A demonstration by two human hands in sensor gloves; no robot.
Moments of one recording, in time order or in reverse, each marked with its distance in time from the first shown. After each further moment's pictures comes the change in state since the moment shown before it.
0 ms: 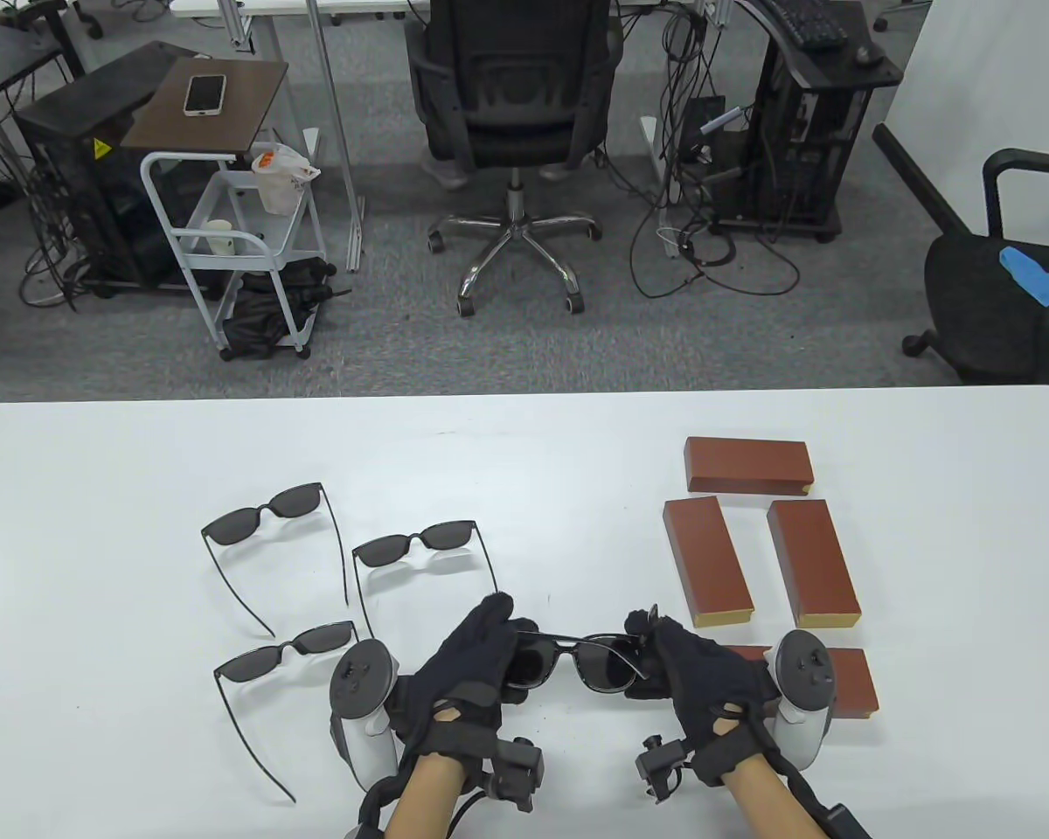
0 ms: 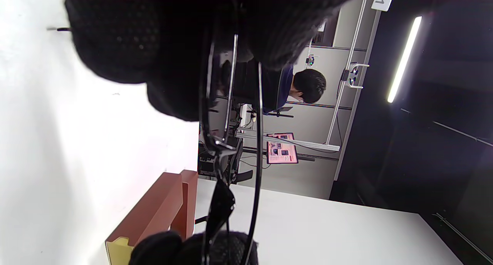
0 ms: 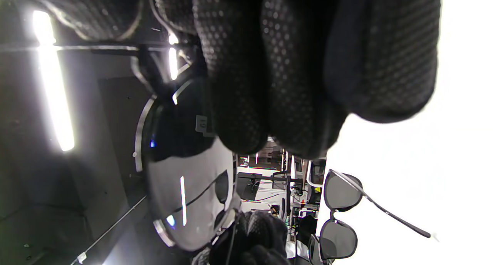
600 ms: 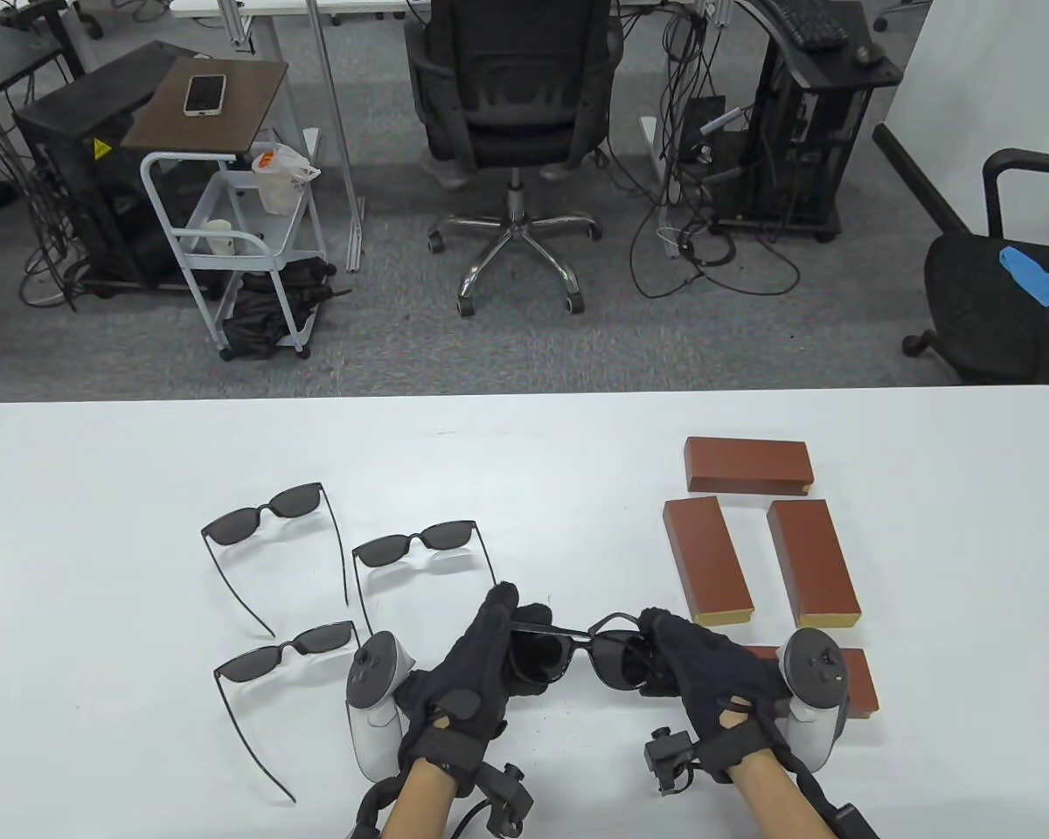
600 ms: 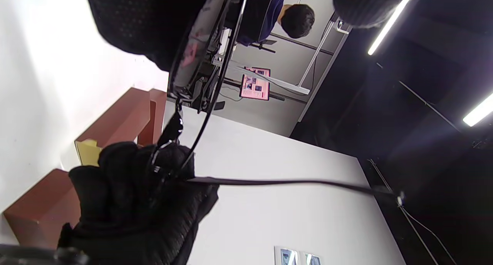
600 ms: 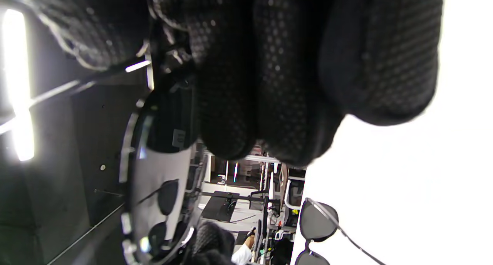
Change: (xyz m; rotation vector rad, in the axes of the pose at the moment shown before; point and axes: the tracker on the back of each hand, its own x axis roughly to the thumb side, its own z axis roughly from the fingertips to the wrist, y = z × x) left_hand 0.000 -0.014 -0.003 -0.337 -0.084 0.163; right_hand 0.005 -0.011 0.000 -0.089 0.051 0.081
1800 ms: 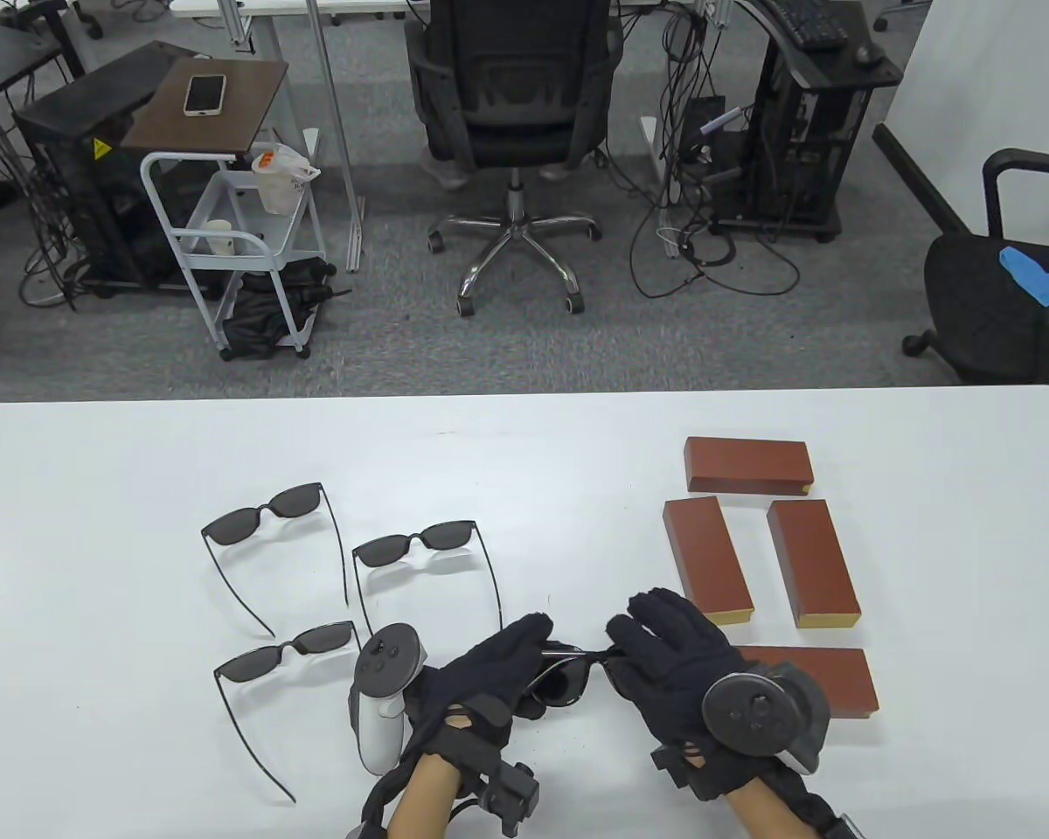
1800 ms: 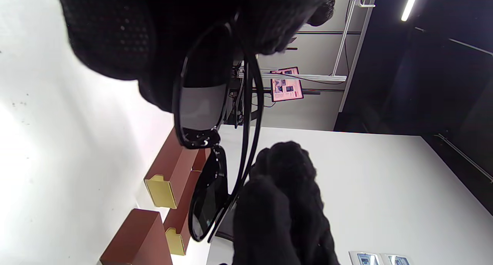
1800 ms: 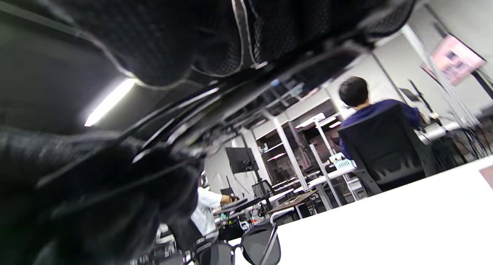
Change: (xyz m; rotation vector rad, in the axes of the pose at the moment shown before) left_hand -0.003 0.002 -0.005 0.076 0.115 -0.260; right_hand 0.063 0.042 0.032 0.021 -0.709 0.882
